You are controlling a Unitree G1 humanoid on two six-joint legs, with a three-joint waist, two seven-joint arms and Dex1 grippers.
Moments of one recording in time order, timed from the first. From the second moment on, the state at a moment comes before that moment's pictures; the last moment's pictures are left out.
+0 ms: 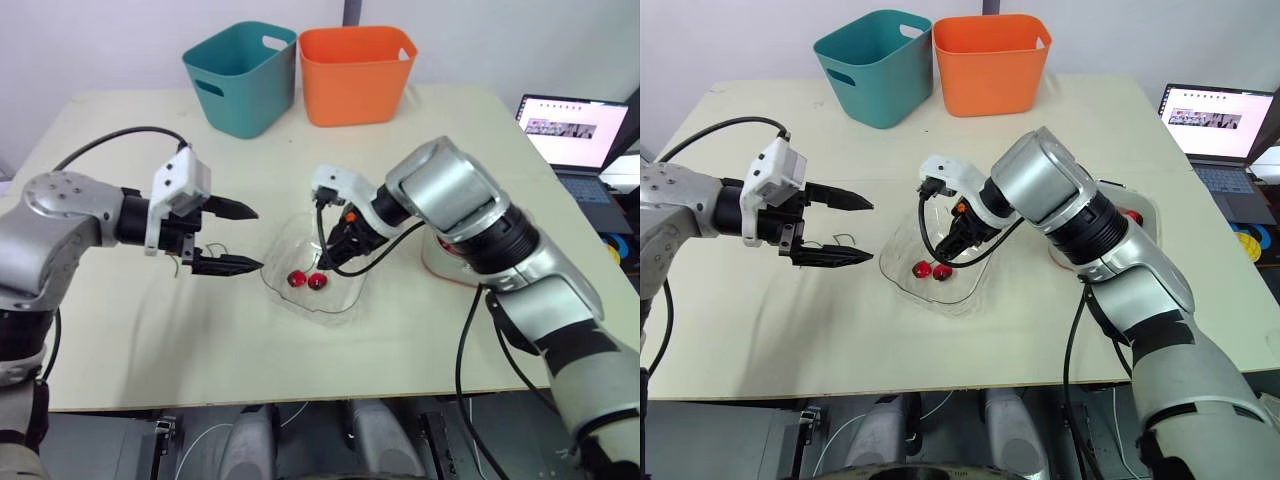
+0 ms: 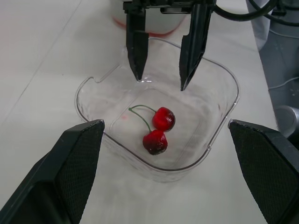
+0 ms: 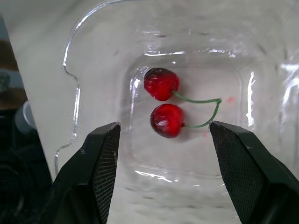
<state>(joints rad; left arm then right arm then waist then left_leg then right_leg) -0.63 0.99 -0.04 -0.21 -0.57 0.67 -1.29 -1.24 -0.45 0.59 0.06 0.10 1.51 1.30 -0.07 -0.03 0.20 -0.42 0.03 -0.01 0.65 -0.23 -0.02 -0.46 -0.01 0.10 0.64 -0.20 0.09</state>
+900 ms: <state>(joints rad) -0.57 0.98 -0.04 -0.22 -0.55 0.61 -1.28 -1.24 -0.38 0.80 0.23 0.24 1.32 1.08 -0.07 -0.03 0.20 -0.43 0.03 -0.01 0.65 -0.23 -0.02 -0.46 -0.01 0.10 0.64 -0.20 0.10</state>
